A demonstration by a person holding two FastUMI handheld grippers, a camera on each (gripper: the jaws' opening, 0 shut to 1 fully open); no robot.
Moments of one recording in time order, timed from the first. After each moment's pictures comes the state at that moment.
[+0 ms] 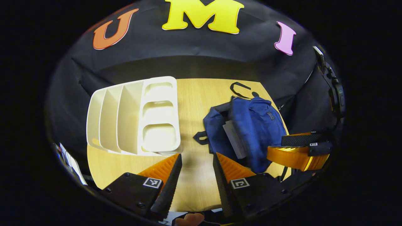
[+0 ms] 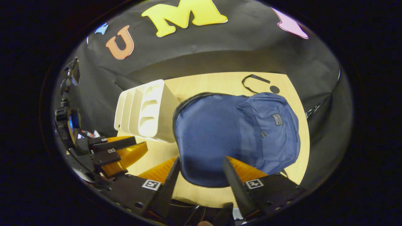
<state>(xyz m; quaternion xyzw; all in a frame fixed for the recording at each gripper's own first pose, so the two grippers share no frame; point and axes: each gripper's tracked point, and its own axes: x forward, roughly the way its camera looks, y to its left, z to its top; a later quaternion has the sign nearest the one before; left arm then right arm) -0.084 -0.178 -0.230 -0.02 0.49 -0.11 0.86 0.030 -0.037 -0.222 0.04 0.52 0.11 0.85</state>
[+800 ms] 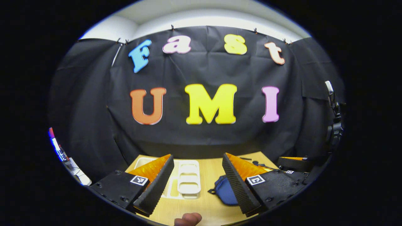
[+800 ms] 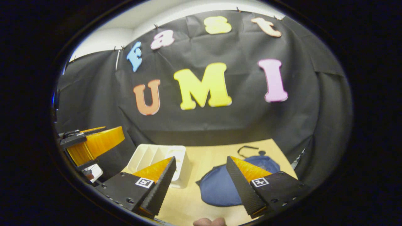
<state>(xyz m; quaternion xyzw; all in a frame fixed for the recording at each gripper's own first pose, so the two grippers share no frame) -0.127 -0.136 0.021 -0.01 0.06 -0.04 1.00 -0.033 -0.023 -0.021 0.05 0.11 0.10 0.99</state>
